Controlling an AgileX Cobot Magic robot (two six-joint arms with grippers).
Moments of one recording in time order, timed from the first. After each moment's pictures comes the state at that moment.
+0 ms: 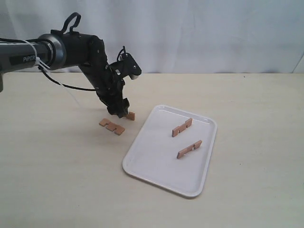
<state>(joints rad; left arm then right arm) -0.42 2.33 -1.86 -0.12 0.79 0.80 0.05 0.00 0.00 0.30 0.23 -0.24</state>
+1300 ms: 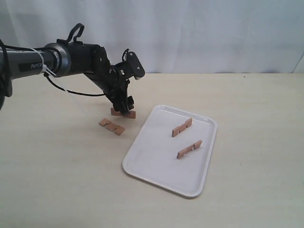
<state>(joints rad) -0.42 2.38 -1.86 -0.16 0.57 0.92 0.05 0.00 0.00 0.30 0.23 -0.24</state>
